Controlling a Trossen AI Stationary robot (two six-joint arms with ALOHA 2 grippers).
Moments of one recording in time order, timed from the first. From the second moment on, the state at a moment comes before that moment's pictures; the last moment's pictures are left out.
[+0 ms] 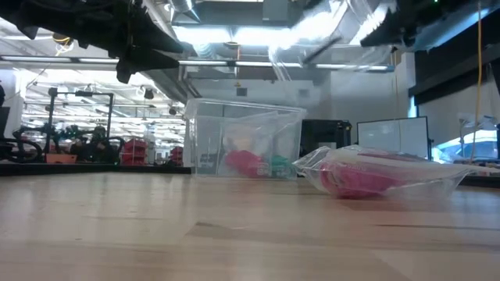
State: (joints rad) left arm -0.10 0.79 0.36 0.27 -0.50 -0.40; right arm -0.48 0.66 0.76 -0.35 0.08 -0.10
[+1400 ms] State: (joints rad) left arm -0.11 0.80 0.36 0.24 -0.50 -0.42; right arm -0.38 0.96 0.70 -0.57 0.30 -0.21
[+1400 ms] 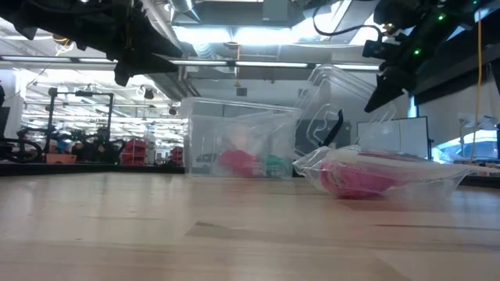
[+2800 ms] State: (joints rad) left arm -0.13 0.80 0.36 0.22 -0.51 -0.47; right arm -0.35 1.06 0.82 -0.84 0.24 -0.11
